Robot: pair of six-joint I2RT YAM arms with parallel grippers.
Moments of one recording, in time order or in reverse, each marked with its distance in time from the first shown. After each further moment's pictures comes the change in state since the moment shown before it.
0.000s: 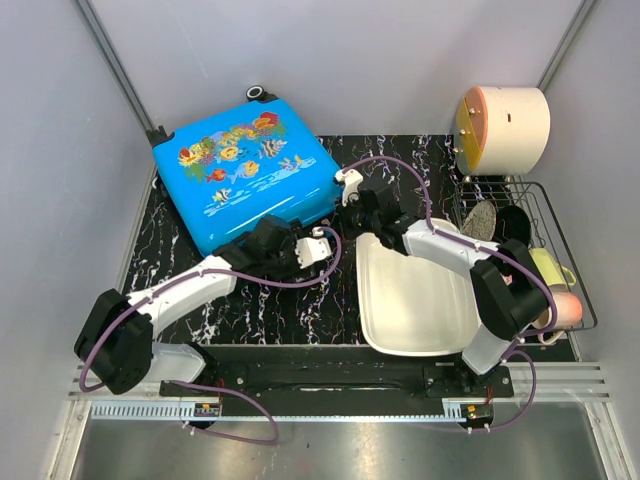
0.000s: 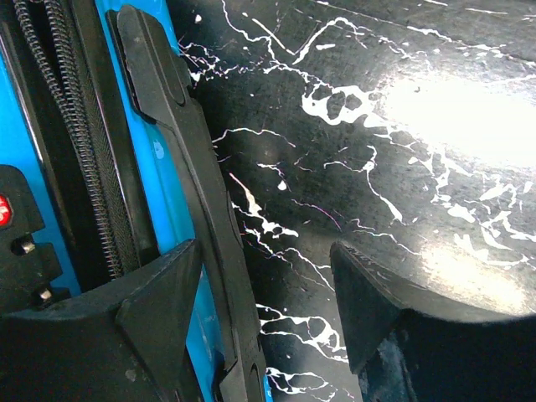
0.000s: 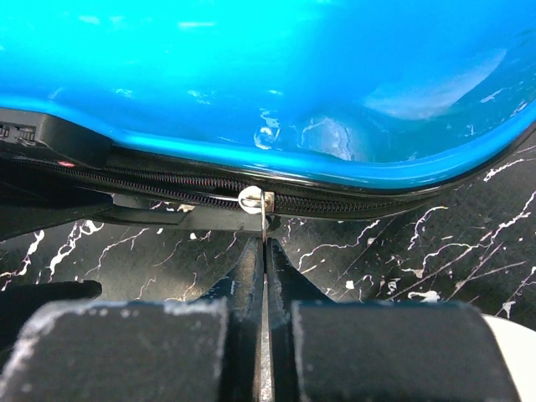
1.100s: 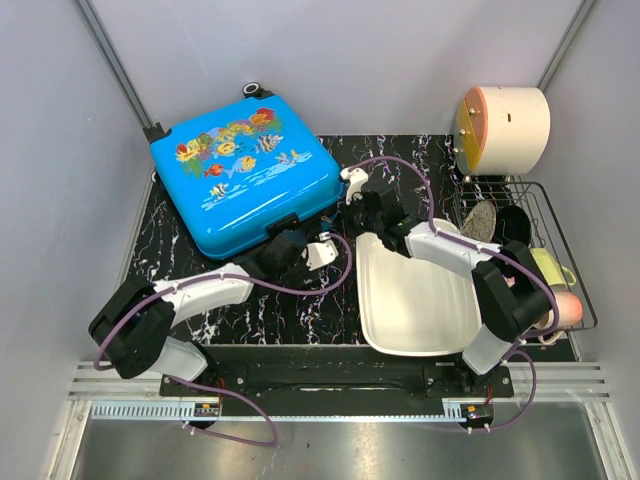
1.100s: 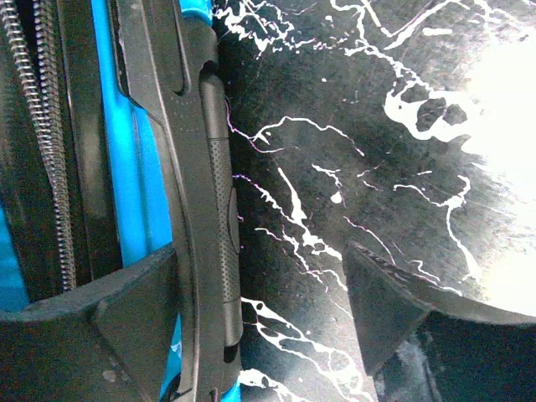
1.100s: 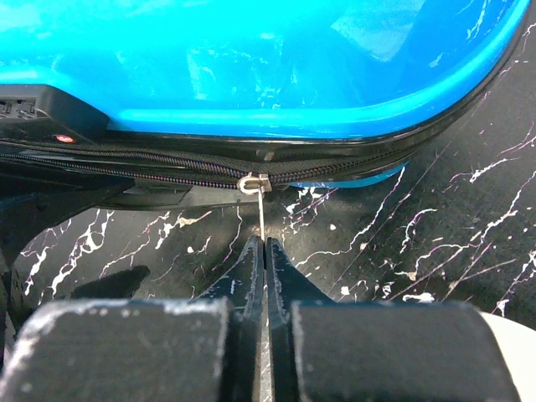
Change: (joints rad) left arm -0.112 0.093 -0.100 0.246 -0.363 -0.093; right arm -0.010 -0.013 -0.033 0.058 0.032 0.042
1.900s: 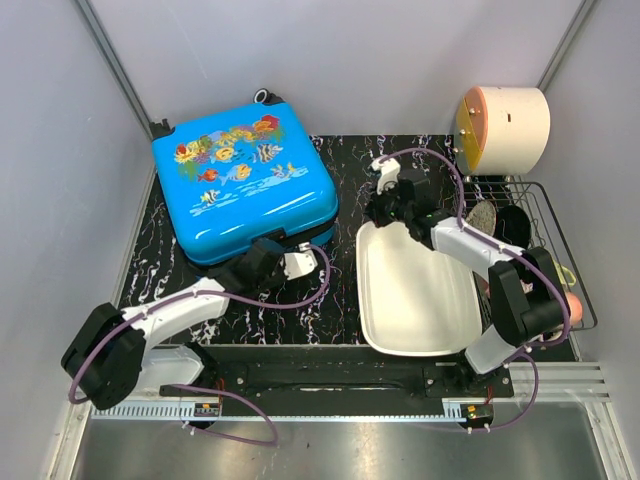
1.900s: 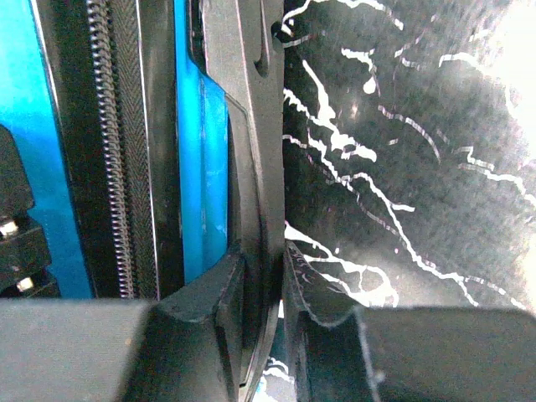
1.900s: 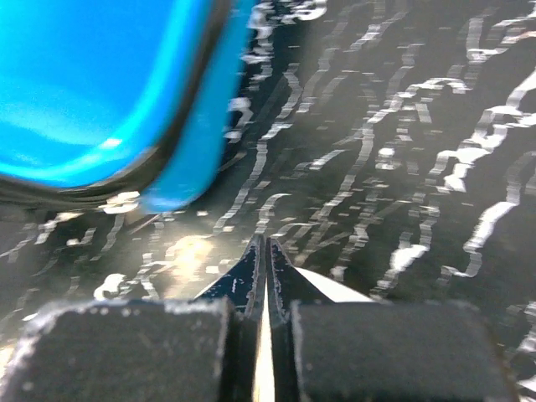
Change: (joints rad) left arm 0.067 -0.180 -0.124 -0.082 -0.014 0.092; right arm -0.166 -0.069 -0.052 -0.011 -0.057 -0.168
